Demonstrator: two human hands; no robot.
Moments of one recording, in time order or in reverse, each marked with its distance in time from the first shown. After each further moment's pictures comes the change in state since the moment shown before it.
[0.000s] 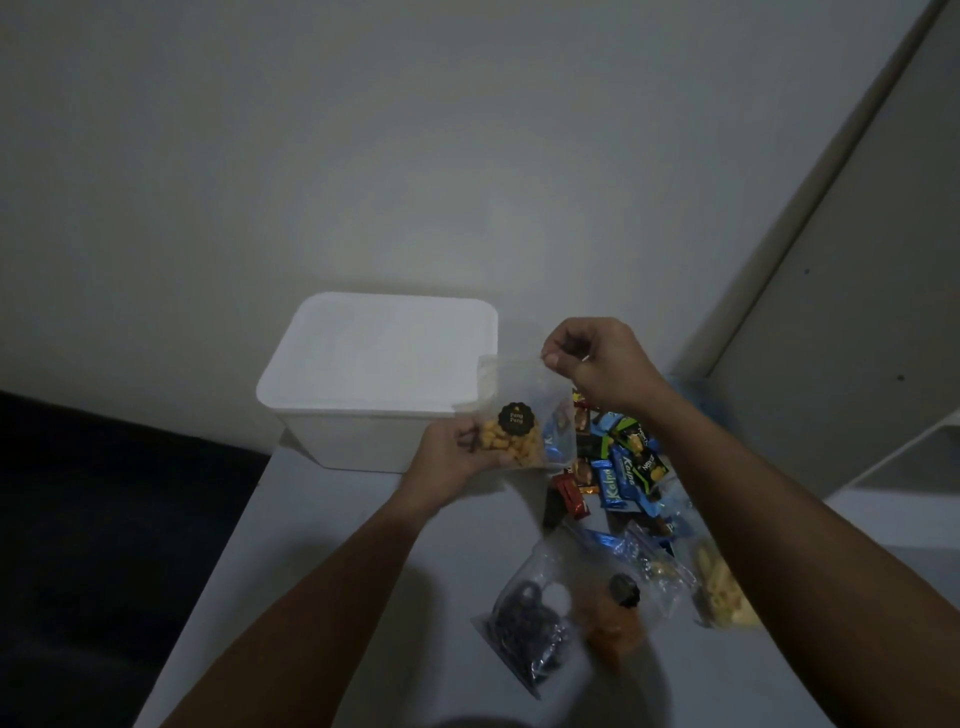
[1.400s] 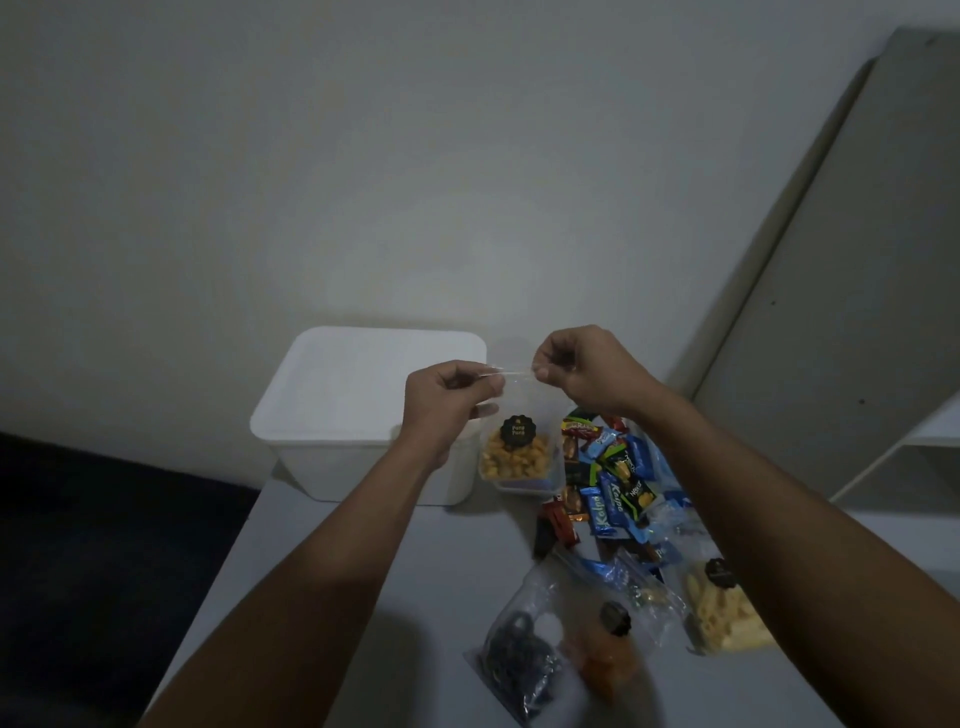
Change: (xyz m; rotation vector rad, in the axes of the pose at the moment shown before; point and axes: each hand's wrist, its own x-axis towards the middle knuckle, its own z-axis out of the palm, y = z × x) left_hand 0.026 0.084 0.004 -0.319 0.197 0.095; right_hand 0.009 -0.019 -0.025 -0.135 -0.101 -0.024
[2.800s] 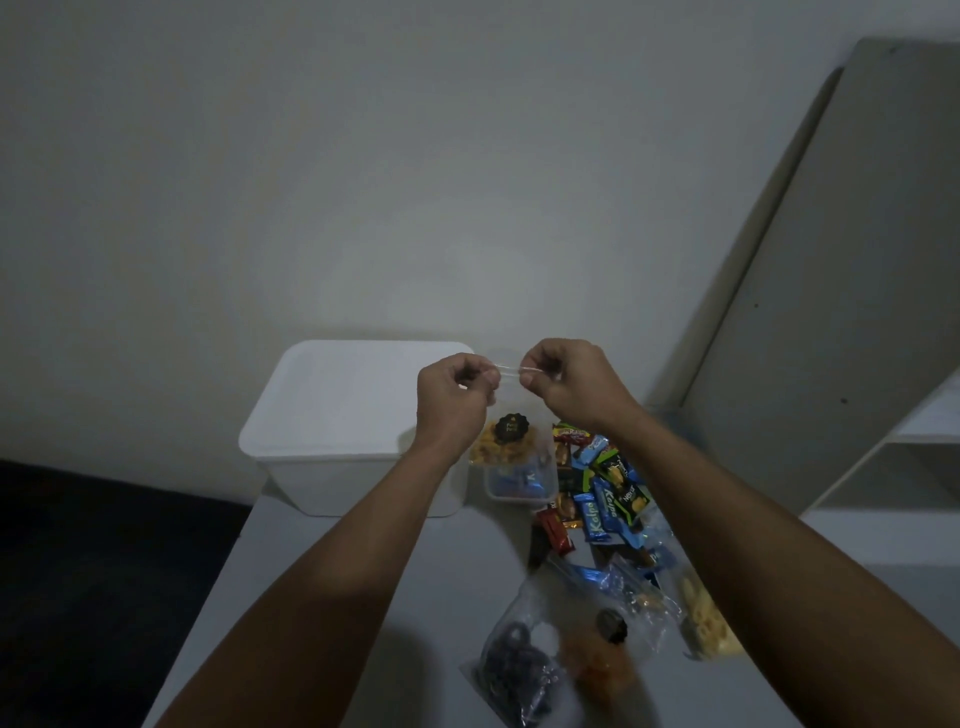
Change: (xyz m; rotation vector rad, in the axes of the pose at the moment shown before) left_hand 0.003 0.010 0.027 0.313 0.107 0.206; right_hand -0.007 -0.001 0.011 0.030 0.166 0.039
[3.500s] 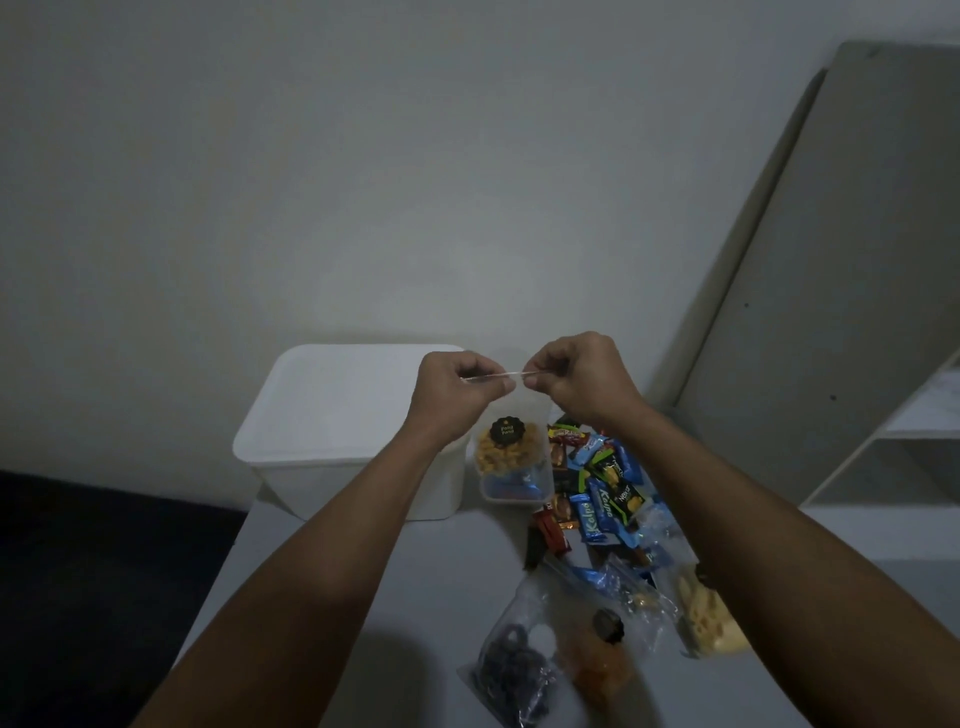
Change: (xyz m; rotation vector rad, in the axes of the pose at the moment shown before) left_hand 0.009 0.010 -0.005 0.155 -0.187 0.061; right_hand 0.000 0.006 -0.011 0.004 0.074 0.002
